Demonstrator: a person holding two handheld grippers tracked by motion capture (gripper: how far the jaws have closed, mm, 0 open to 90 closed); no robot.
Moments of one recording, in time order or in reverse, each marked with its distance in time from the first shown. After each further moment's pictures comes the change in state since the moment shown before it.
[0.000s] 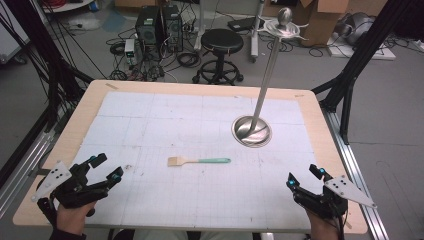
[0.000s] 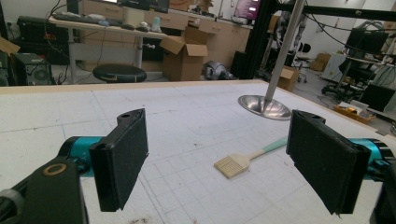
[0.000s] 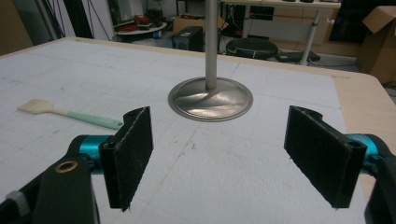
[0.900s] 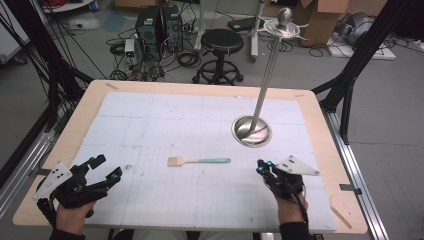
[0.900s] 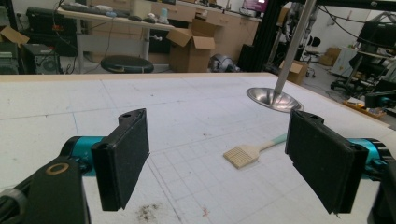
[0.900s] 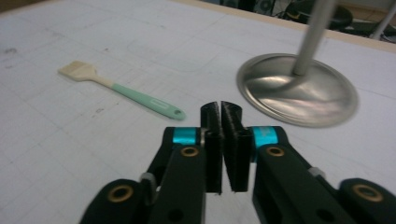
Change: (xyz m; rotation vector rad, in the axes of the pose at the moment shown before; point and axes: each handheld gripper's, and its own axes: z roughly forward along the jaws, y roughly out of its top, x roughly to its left) left arm 0.004 -0.005 -0.001 0.037 0.031 -0.004; right arm 0.058 0.009 0.084 0.187 0.182 -0.100
